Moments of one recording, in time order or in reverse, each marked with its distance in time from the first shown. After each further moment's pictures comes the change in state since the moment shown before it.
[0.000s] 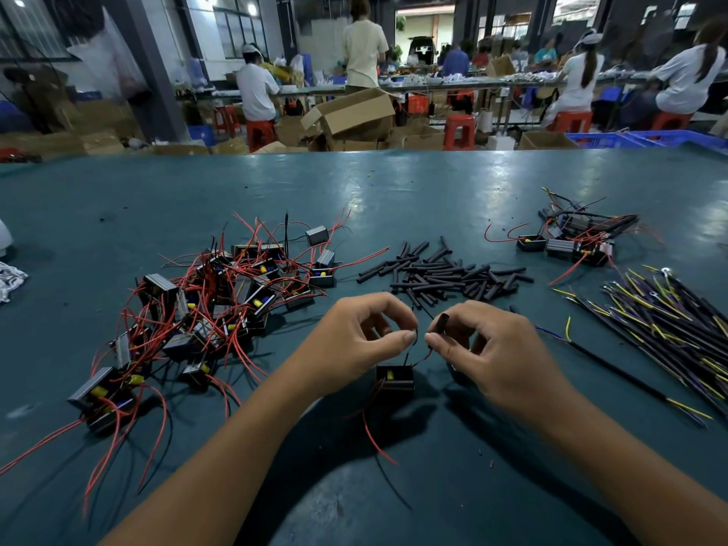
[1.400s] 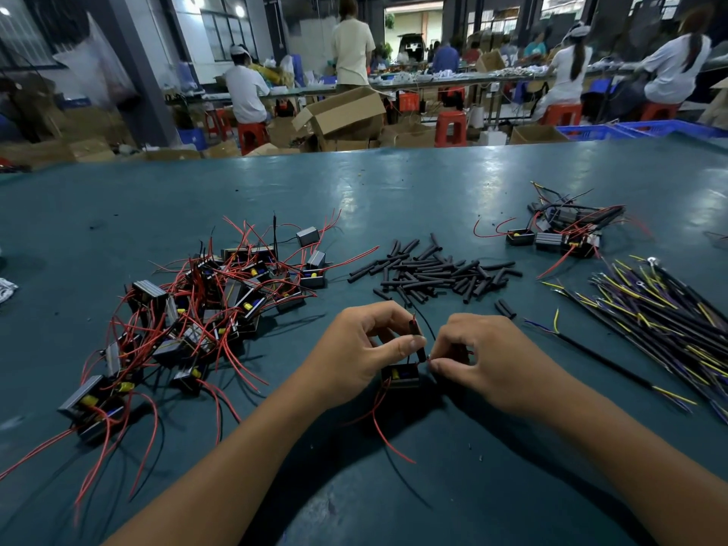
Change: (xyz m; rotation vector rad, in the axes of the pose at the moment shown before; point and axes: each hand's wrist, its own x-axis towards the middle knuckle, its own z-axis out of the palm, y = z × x) left_hand 0.000 -0.008 0.022 -0.056 -0.019 0.017; right_hand -0.005 0.011 -0.012 -0.202 -0.306 0.021
